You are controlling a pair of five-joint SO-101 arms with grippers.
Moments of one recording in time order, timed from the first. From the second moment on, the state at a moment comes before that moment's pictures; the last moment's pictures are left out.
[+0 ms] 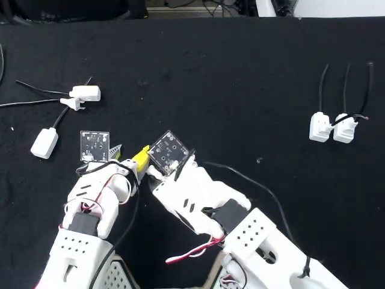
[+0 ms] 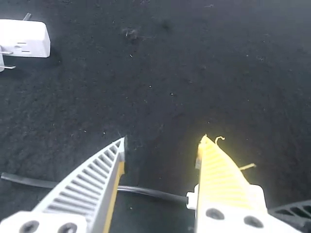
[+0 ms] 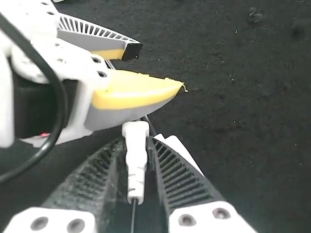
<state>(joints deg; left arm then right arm) 6.8 -78.1 94.6 19.2 6.8 -42.7 -58.1 73.1 34.7 4.0</state>
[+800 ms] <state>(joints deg) -3.1 -77.3 94.6 19.6 6.6 -35.6 -45.9 65.9 42.9 3.6</state>
